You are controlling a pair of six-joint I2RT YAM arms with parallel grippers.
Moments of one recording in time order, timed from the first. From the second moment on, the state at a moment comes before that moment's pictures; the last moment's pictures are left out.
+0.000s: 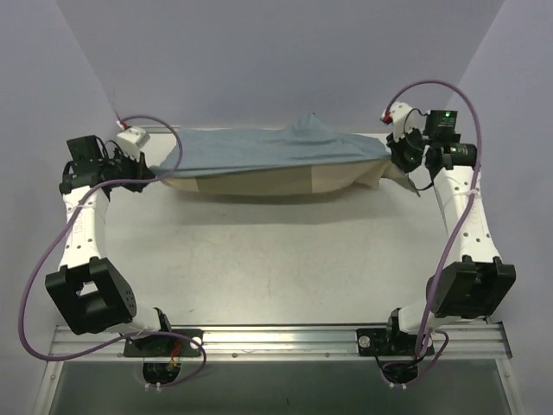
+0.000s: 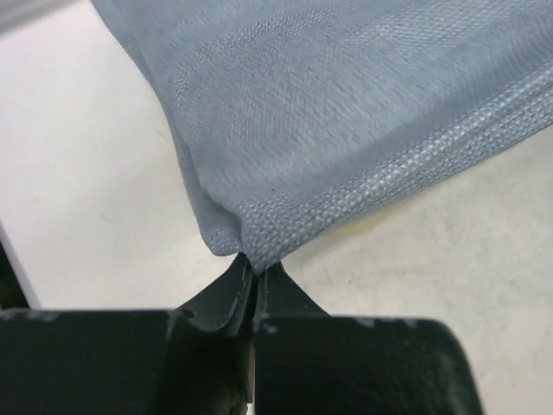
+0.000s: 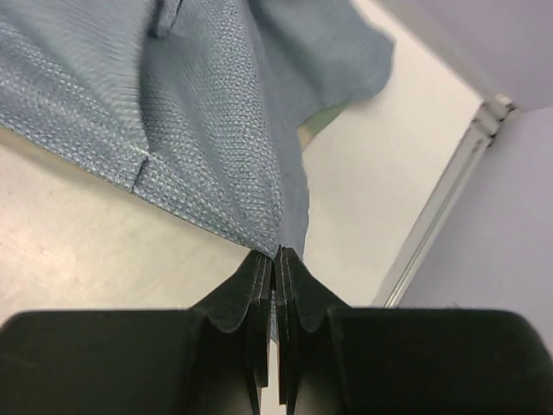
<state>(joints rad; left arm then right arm) 0.31 1.47 1.28 -0.65 0.64 0.56 -0.05 1.52 1.52 -0.80 -0.27 -0.67</state>
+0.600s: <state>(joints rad) 0.47 1.06 1.61 -0.35 0.71 0.01 -0.16 1.17 1.92 -0.77 -0.31 -0.59</state>
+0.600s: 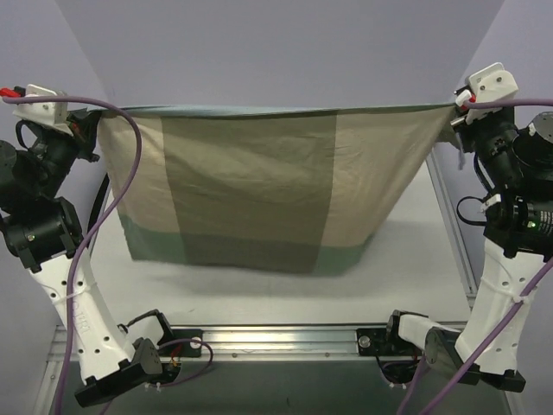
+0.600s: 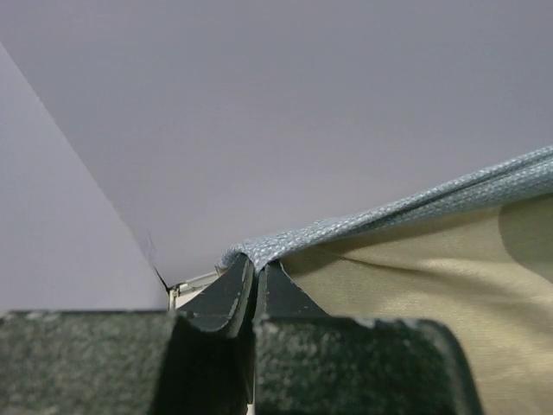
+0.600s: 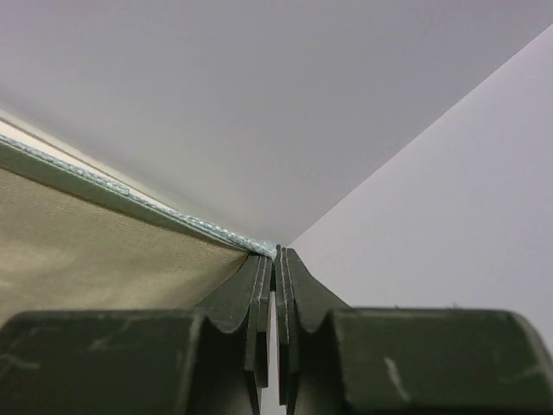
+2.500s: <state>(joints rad) -0.09 1.48 1.19 -0.82 0.37 0.22 -0.13 2.27 1.96 -1.00 -0.18 -0.34</state>
